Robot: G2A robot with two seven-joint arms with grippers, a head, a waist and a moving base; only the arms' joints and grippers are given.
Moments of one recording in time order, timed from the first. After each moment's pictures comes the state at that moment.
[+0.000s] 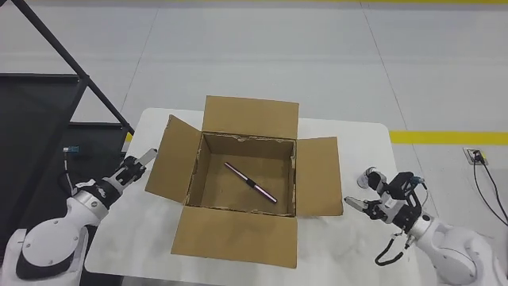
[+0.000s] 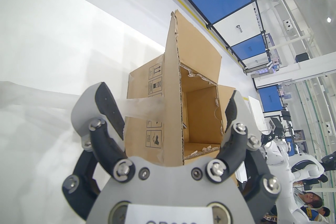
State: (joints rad) left arm 1.26 -1.09 -1.77 -1.76 0.22 -0.07 -0.70; right arm -1.31 -1.16 1.71 -1.59 -0.97 -0.84 0.33
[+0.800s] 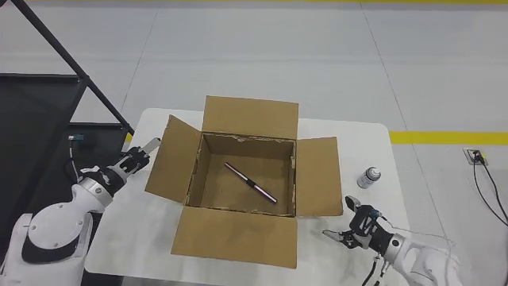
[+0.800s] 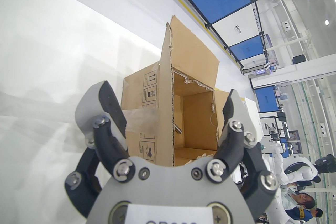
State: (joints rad) left arm 1.16 -1.08 -1.72 -1.70 0.20 -0.02 -0.69; right arm -1.39 -1.16 1.54 -1.56 -1.50 -0.79 -0.03
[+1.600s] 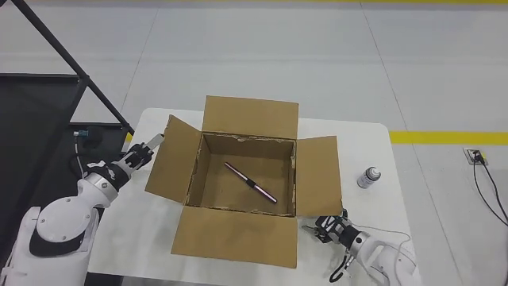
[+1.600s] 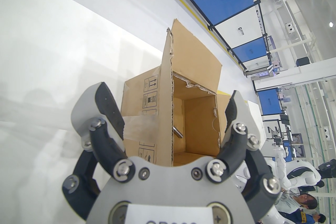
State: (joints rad) left arm 1.13 -1.06 -1.67 -1.69 0.21 0.02 -0.66; right arm -1.26 -1.19 1.30 -1.35 -1.64 -0.50 -0.12
